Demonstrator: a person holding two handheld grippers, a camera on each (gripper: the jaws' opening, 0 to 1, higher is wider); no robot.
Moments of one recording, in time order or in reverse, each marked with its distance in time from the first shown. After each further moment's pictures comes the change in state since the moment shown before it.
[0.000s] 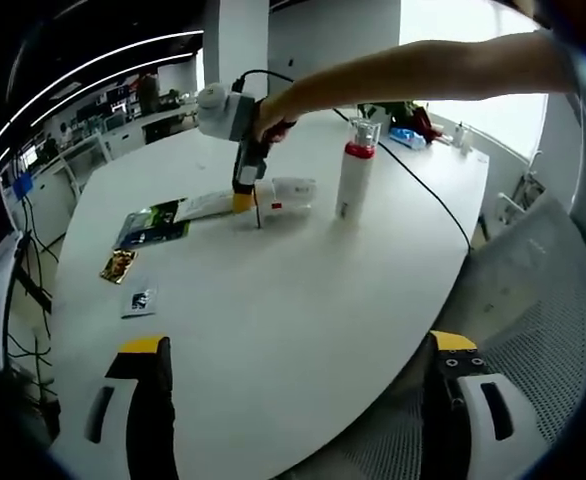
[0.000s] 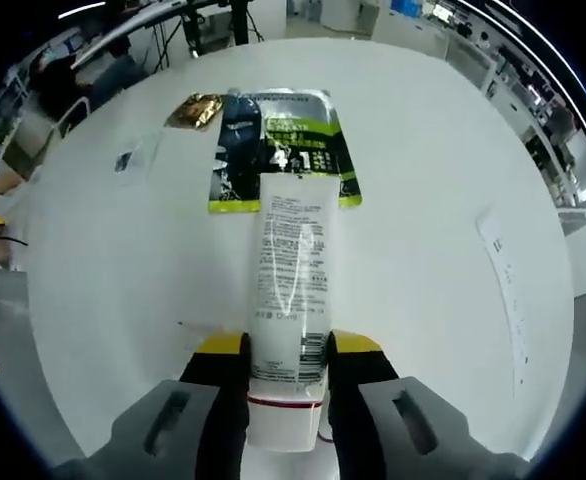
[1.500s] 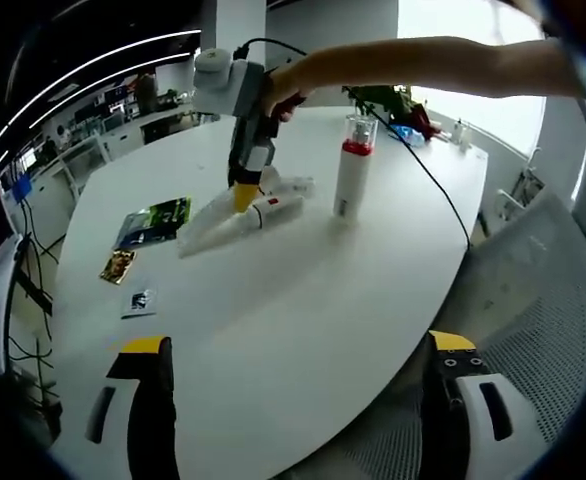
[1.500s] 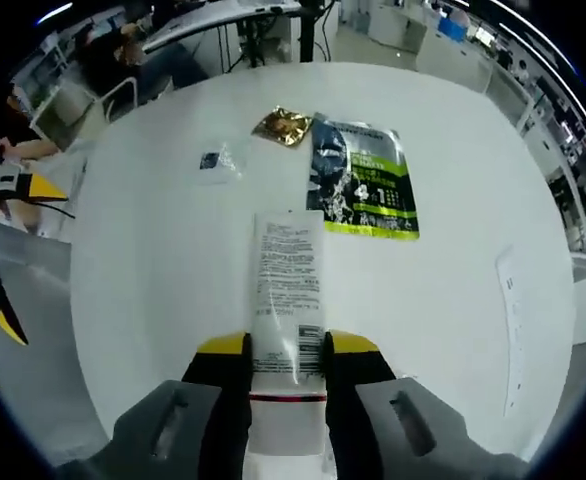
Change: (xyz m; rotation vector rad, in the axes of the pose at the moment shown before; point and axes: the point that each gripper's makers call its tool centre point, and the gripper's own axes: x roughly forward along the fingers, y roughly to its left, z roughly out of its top) left arm 0.001 -0.002 0.000 0.020 0.006 -0.006; right arm -0.036 0.063 0.010 -0.162 -0.004 0.109
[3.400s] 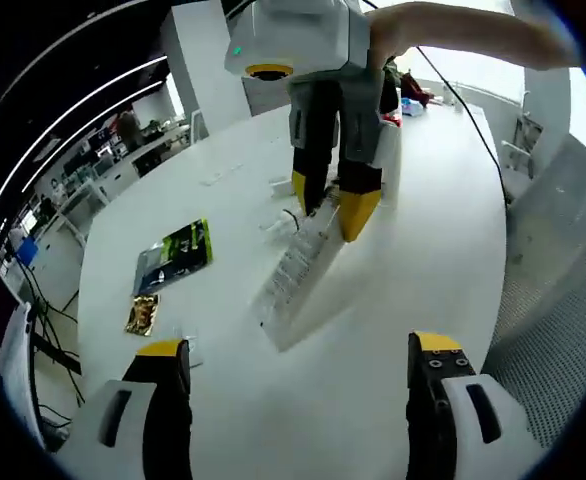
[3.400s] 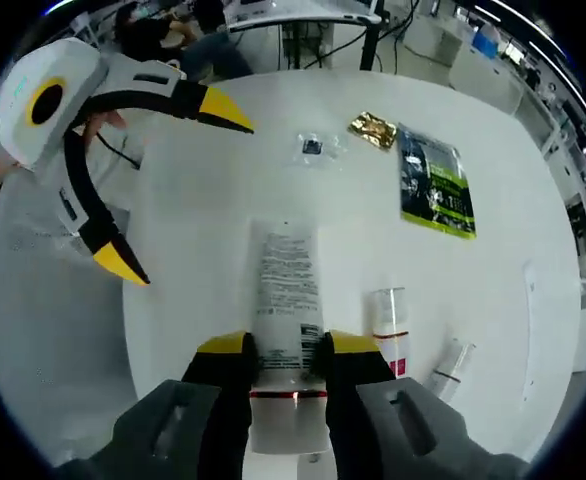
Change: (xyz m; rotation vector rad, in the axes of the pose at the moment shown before) left arm 0.046 0.059 0.015 0.242 -0.008 0.075; right arm -0.020 0.078 -0.012 -0.079 -0.009 0.072
